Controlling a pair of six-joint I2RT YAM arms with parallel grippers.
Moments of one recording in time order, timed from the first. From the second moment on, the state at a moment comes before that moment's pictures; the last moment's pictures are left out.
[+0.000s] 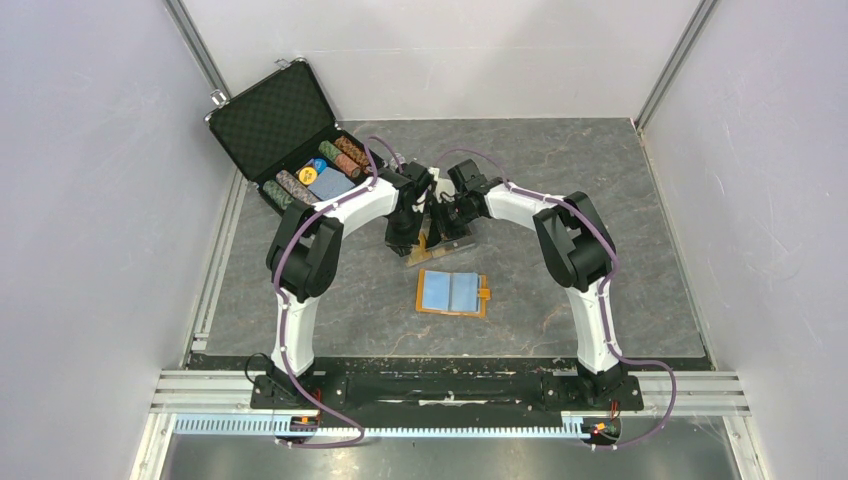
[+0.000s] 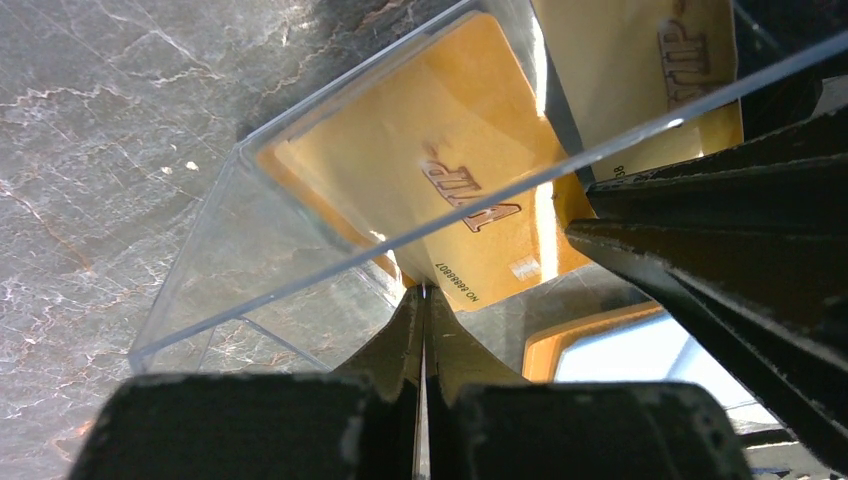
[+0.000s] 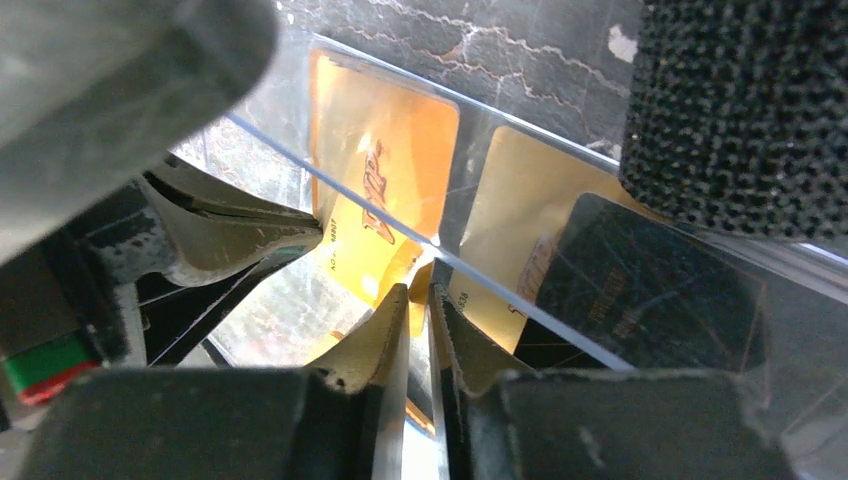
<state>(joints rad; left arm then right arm) -0.57 2.09 1.58 -0.93 0.03 -0.37 0.54 2.19 1.54 -0.41 -0.63 0.26</state>
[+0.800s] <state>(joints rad) -0.57 2.09 1.57 -0.92 0.03 -0.37 0.57 2.12 1.50 -0.36 -0.68 0.33</state>
